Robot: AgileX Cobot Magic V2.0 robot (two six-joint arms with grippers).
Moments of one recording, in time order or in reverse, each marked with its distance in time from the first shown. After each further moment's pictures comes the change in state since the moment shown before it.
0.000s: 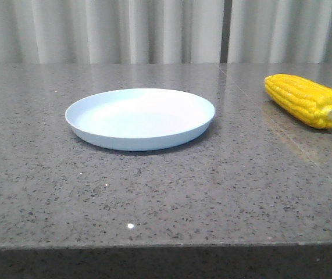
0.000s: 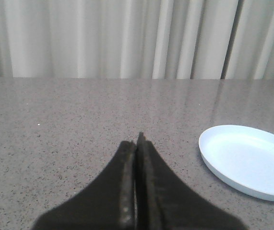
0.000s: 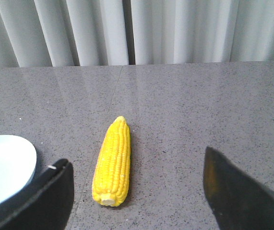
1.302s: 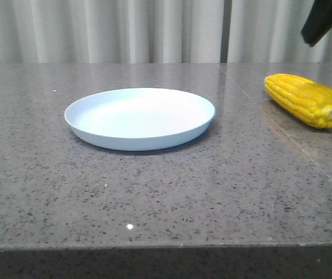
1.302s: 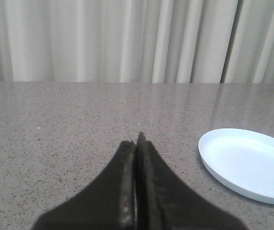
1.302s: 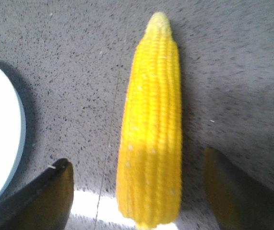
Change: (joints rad) left arm 0.000 -0.007 0.000 0.000 0.000 0.000; right arm 0.093 0.953 -0.523 0.088 0.284 0.000
